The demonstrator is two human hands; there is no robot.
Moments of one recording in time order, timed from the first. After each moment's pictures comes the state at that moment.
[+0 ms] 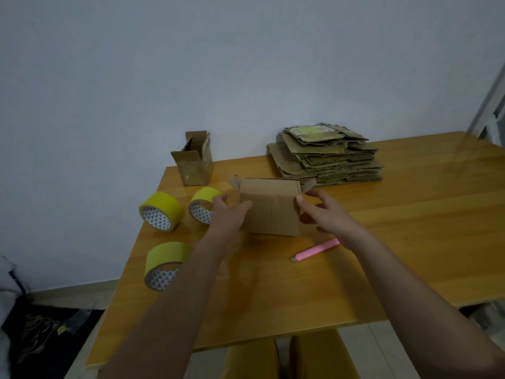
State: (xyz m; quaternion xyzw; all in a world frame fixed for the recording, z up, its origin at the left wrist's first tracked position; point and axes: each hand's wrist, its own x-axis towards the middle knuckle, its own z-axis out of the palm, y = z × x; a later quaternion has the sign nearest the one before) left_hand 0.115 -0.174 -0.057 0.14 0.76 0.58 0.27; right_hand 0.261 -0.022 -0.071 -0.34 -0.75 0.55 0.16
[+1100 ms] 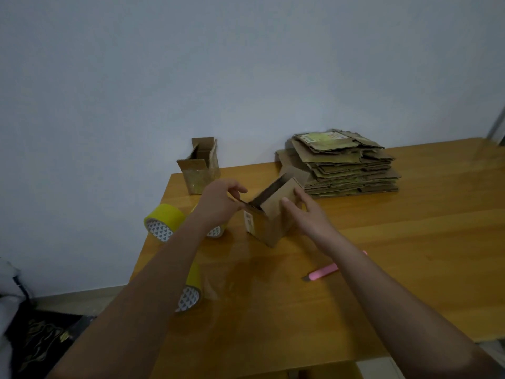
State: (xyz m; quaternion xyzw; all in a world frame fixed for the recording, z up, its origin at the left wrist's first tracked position) left_hand 0.038 -0.165 -0.030 0.44 0.83 0.33 0.06; right_hand 0.187 -0.018 -0.093 -0.31 -0.75 0.53 0.24
